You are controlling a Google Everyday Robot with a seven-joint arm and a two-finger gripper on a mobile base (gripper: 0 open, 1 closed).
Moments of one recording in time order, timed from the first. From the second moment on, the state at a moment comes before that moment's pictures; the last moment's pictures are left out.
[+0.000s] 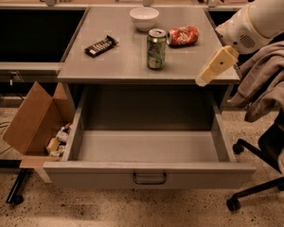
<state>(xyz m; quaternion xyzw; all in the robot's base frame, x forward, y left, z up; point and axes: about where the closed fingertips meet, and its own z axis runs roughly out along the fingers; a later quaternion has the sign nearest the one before) 0.589 -0.193 0.939 -0.52 0.79 0.05 0.32</state>
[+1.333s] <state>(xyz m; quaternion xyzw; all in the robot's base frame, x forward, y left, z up) 0.660 -0.162 0.909 -0.48 0.78 0.14 0.38</state>
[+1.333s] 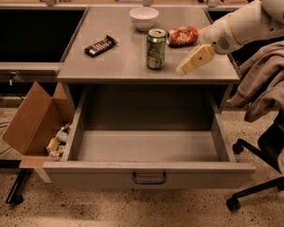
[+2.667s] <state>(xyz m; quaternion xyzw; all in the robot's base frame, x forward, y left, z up) 0.743 -0.109 0.893 -0.46 0.73 0.23 0.44</state>
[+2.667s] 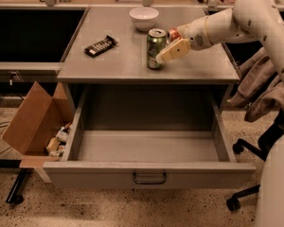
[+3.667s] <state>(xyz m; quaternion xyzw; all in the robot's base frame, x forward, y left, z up) 0.755 -0.093 0.899 -0.47 0.71 0.25 0.46</state>
